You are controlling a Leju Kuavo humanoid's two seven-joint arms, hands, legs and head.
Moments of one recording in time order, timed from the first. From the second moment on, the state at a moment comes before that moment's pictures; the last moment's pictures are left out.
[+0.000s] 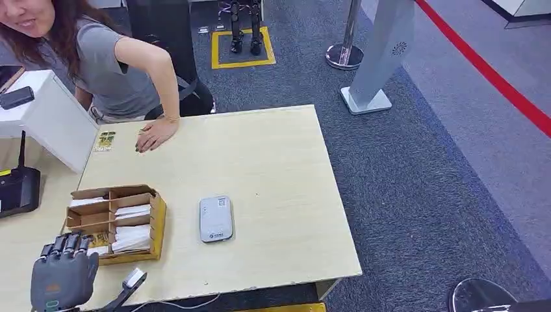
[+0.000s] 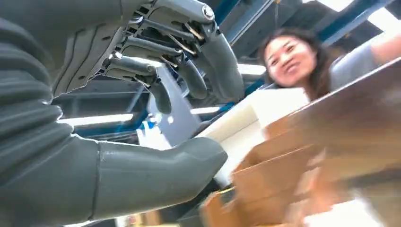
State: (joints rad) left arm 0.14 0.58 -0.46 -1.59 -1.57 0.46 0.70; right arm -0.07 0.06 -1.10 -0.21 1.54 -0.08 0.16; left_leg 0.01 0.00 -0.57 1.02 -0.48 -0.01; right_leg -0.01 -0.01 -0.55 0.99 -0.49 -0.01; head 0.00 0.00
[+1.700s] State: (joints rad) left arm 0.25 0.66 -0.30 -1.64 -1.57 0.42 0.70; right arm -0.07 0.06 -1.10 -0.21 1.54 -0.09 0.17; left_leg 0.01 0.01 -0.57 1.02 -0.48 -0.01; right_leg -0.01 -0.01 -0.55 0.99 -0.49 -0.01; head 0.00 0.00
